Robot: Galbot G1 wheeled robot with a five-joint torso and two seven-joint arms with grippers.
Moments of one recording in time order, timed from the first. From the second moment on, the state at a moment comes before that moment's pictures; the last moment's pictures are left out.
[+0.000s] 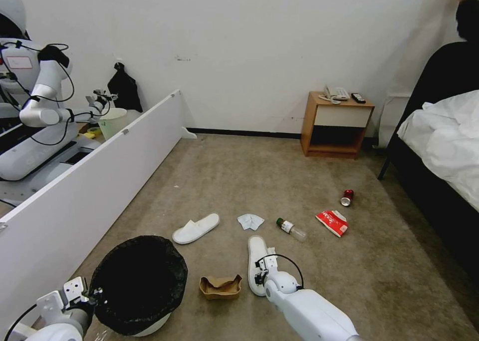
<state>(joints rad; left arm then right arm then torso) 1.46 -1.34 -0.87 -1.99 -0.73 0.72 -0.37 -0.60 1.35 -0.35 0.89 0.81 -0.41 0.32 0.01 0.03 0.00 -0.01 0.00</state>
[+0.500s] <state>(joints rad) 1.45 -1.33 -0.87 -1.97 -0.73 0.72 -0.38 -0.62 1.23 -0.36 1.11 0.88 -0.45 0.40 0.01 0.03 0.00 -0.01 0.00</state>
